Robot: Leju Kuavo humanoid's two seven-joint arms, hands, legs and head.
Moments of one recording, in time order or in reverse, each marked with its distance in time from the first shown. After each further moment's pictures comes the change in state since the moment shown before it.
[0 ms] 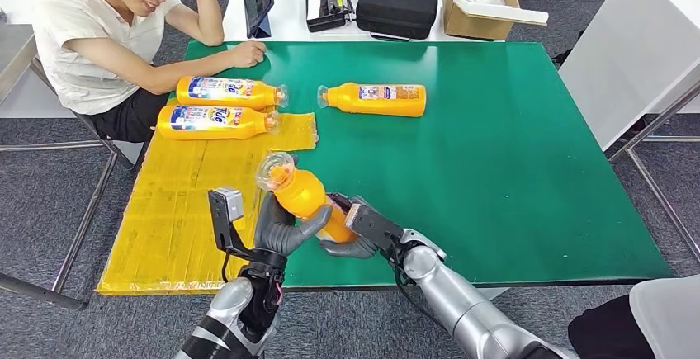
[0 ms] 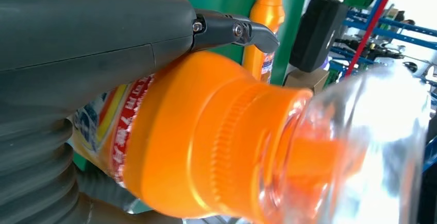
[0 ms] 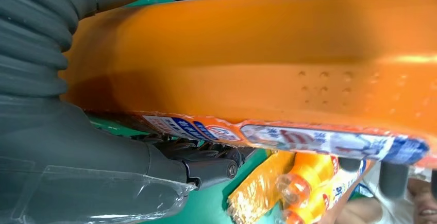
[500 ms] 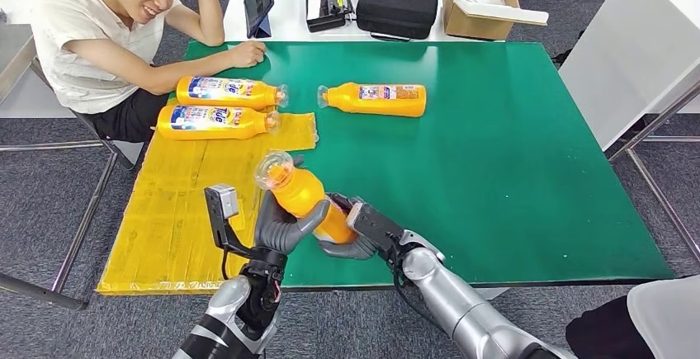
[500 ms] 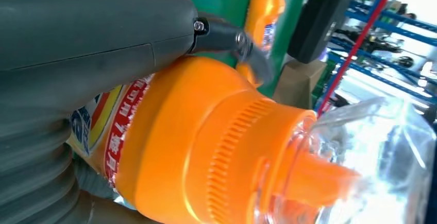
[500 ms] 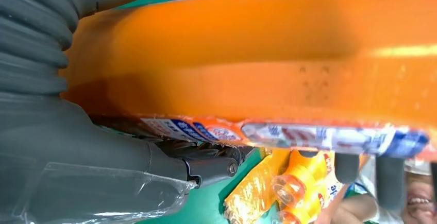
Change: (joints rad) left arm -0.007 -0.001 0.002 -0.001 0.083 -0.043 0.014; right arm 0.007 0.000 0.021 -0.014 -0.089 0.031 -0.009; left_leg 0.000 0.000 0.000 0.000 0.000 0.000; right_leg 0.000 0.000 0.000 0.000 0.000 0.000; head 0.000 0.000
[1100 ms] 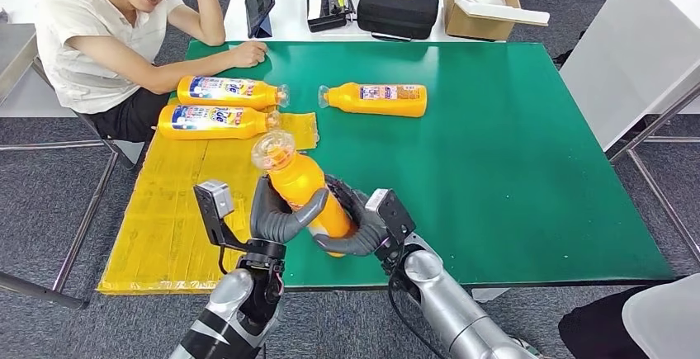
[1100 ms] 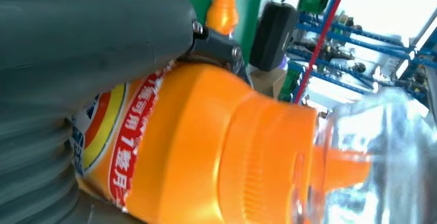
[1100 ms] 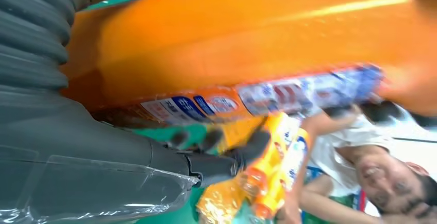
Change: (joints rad) left arm -0.011 0.002 -0.025 -0.063 -0.097 0.124 -0.083; right arm 0.075 0.029 -0.087 -0.167 -0.182 0.016 0.032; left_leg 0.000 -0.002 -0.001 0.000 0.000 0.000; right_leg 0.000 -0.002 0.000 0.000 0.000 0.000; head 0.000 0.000
